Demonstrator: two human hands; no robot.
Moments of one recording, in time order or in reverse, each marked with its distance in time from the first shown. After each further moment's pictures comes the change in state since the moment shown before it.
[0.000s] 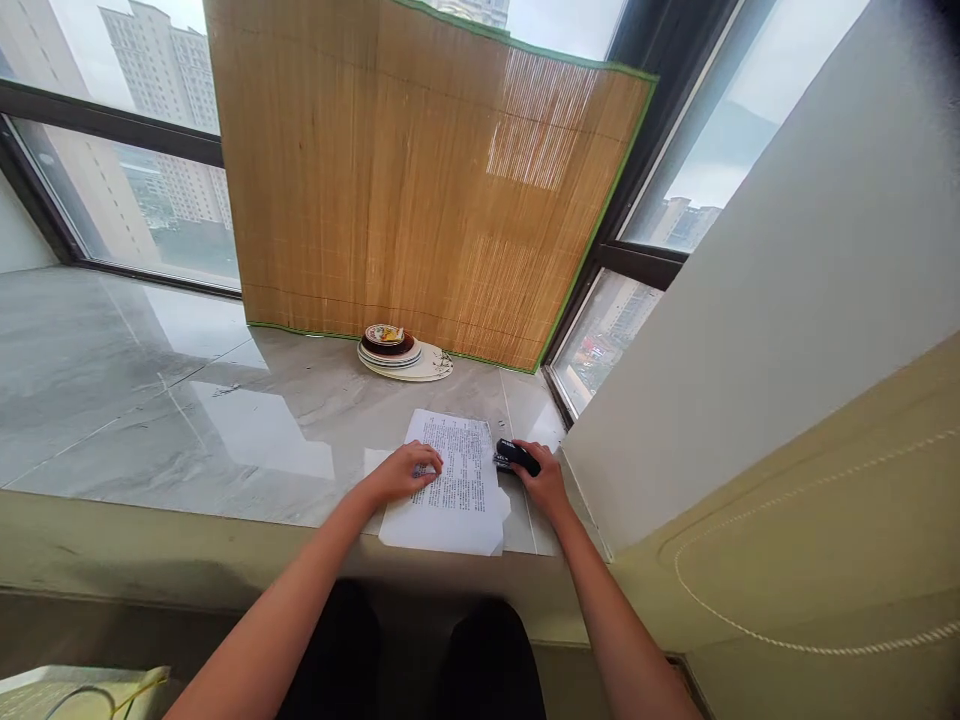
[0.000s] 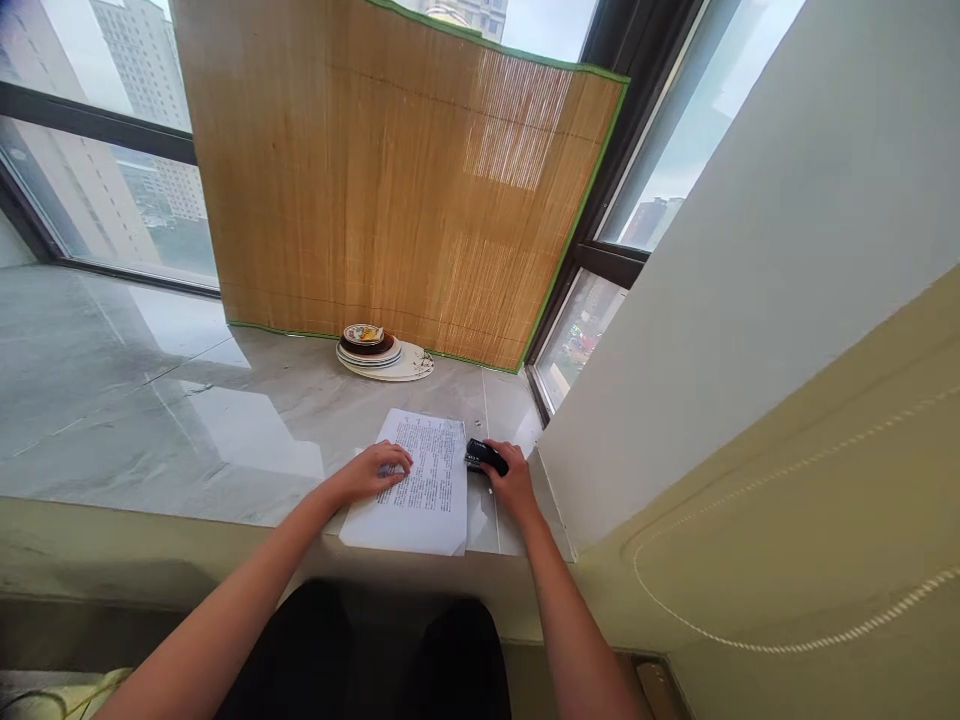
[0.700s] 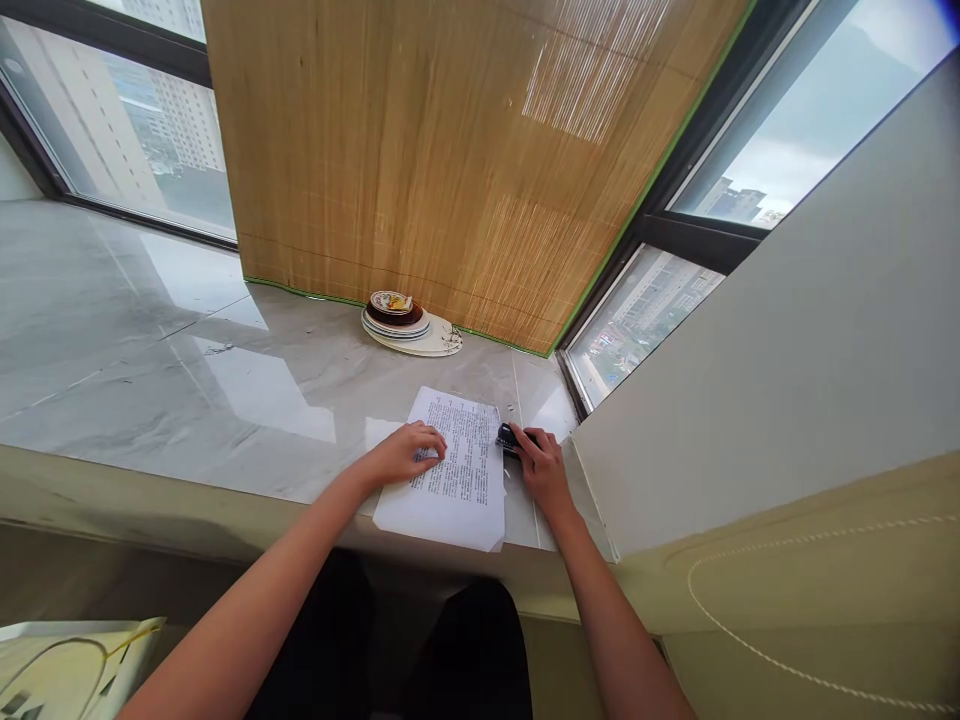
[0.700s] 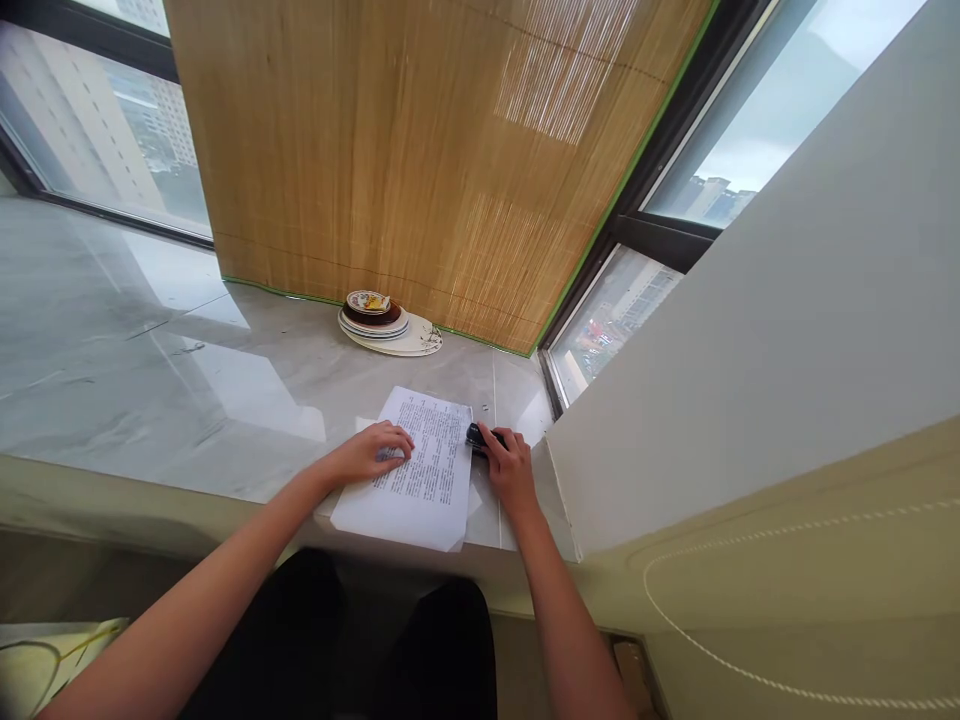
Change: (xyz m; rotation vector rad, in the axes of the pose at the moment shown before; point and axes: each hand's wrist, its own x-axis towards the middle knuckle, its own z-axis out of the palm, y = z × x) left_hand 0.000 -0.003 0.003 0.000 -0.014 0.060; right_hand 0.000 -0.002 0.011 -0.343 -0.069 -0.143
